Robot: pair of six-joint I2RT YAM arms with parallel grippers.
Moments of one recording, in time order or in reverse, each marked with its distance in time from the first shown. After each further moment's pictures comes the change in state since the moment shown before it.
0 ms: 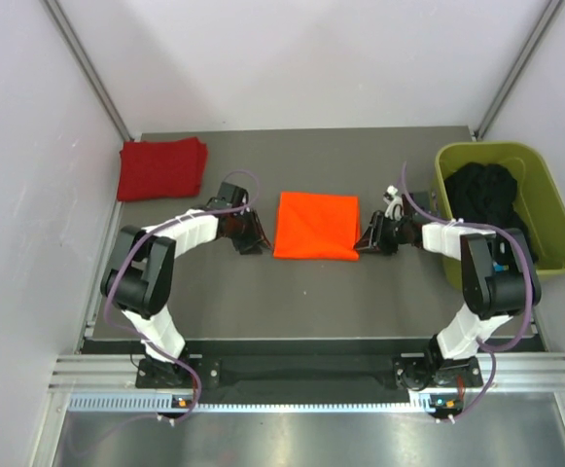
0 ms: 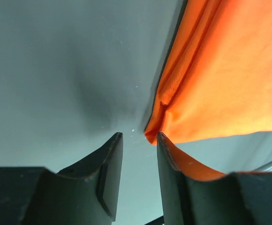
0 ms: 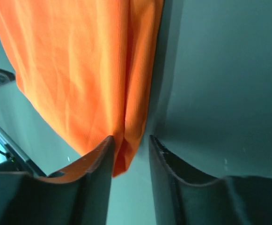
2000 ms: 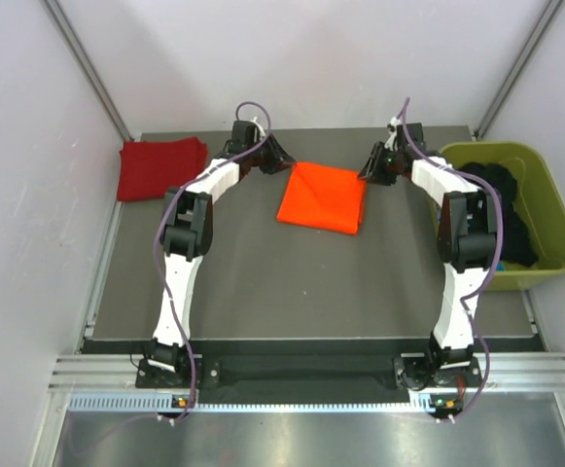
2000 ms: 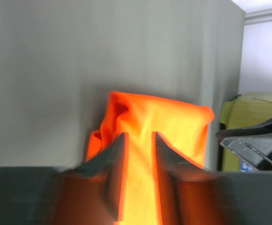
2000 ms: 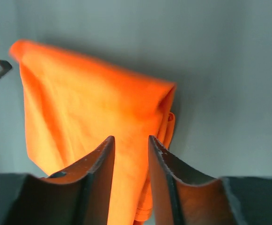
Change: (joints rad) left arm 0.086 0.713 1.003 0.215 0.183 -0.090; right arm -0.029 0.410 0.831 -0.271 0.240 0.001
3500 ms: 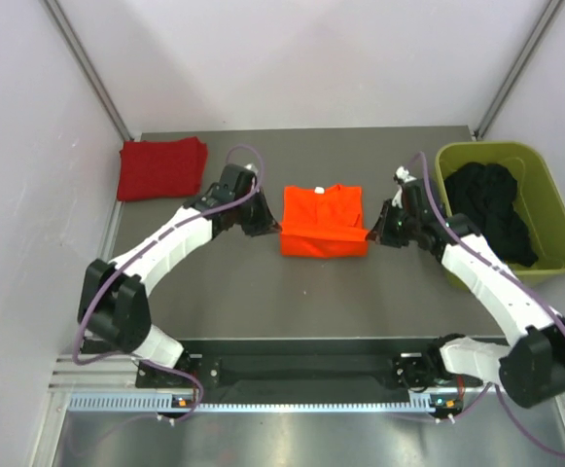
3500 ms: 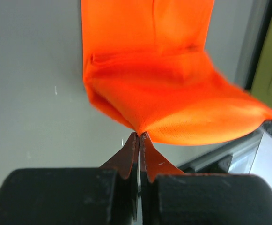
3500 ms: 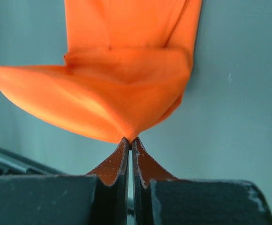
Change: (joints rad) left arm -0.238 -0.990 -0.901 -0.381 -0.271 0.012; right arm 0.241 -0.968 -0.717 -0.260 0.177 0.107
